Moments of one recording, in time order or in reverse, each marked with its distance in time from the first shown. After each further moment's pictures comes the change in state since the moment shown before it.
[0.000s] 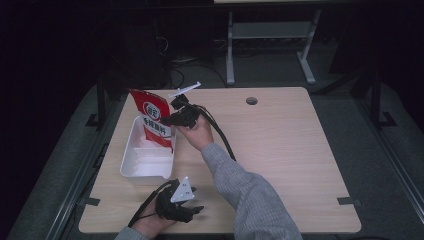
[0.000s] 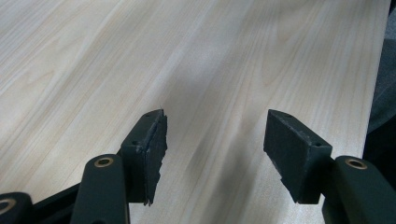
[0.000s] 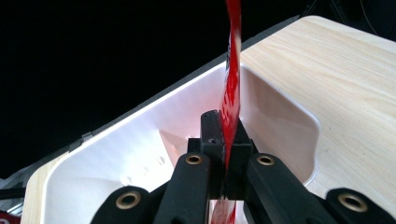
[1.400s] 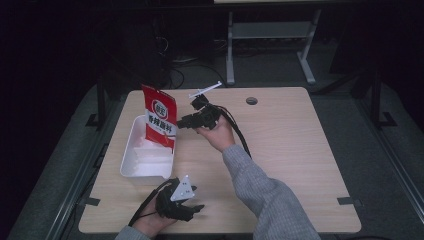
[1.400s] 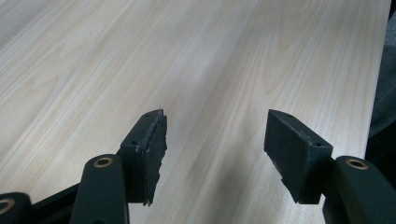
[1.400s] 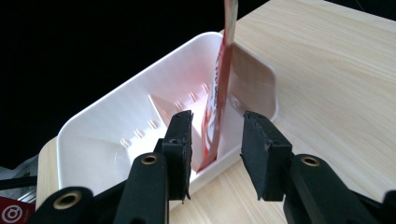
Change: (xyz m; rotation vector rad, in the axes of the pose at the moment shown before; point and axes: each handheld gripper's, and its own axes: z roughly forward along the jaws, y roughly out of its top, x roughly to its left) left arm 0.002 0.003 0.000 -0.011 0.001 0.000; right arm -0.016 -0.020 -0.052 0.045 -0.020 0.048
